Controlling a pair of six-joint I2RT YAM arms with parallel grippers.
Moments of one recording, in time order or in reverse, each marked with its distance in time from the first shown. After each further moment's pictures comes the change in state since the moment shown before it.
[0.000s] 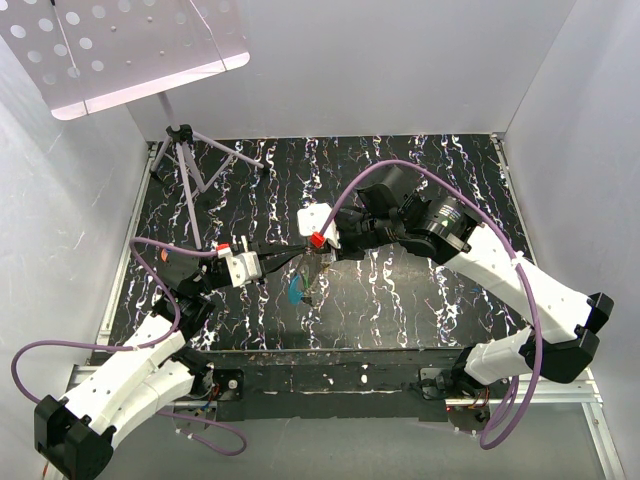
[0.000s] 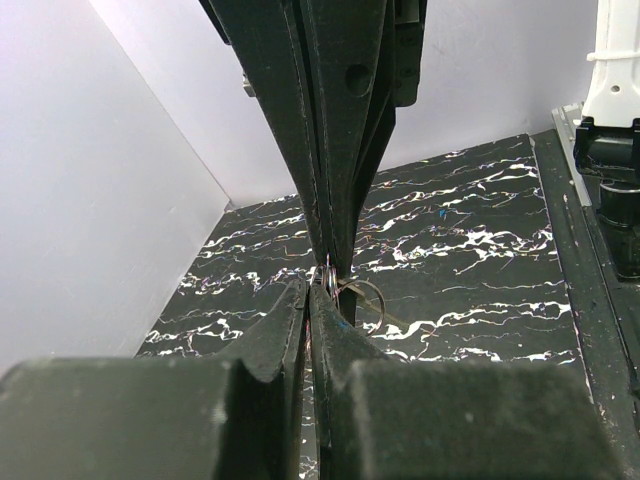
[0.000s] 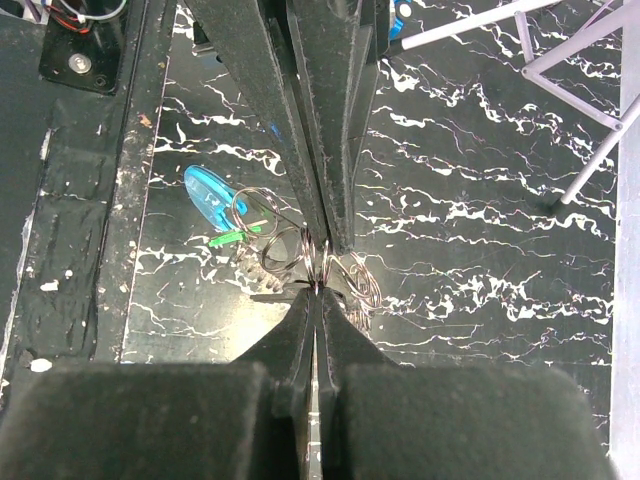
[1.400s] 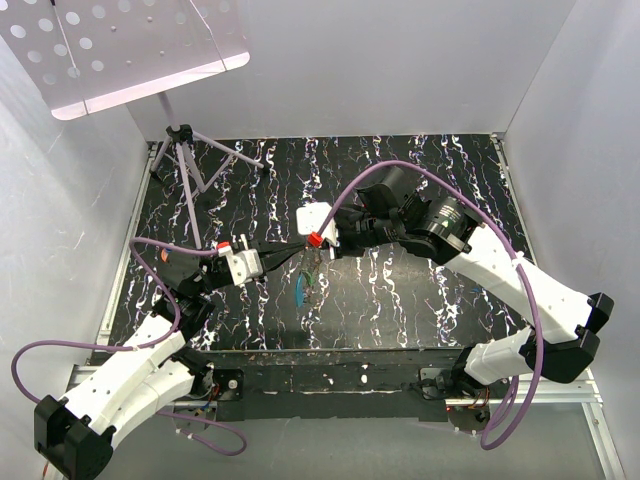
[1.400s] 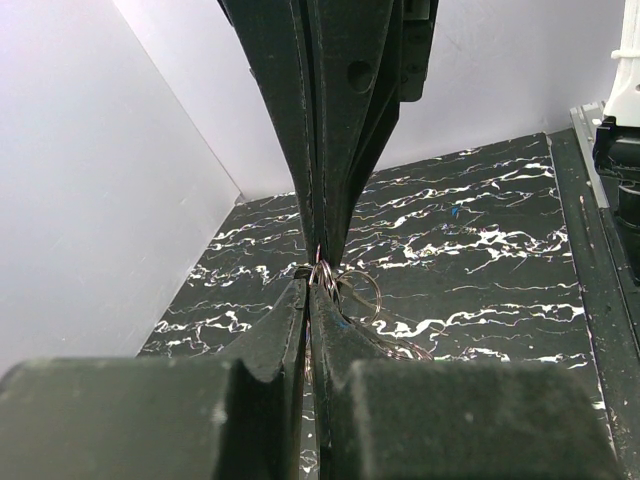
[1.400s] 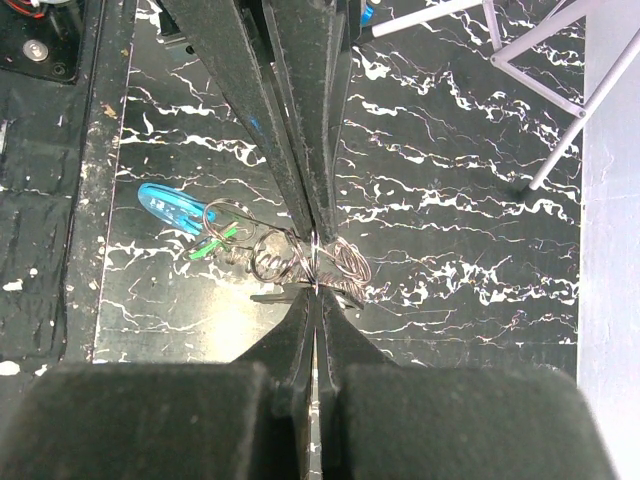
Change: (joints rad) left arm -0.002 -0.001 -0.001 -0.004 -0.038 0.003; right arm 0.006 0.000 0.005 0.013 0.068 -0.019
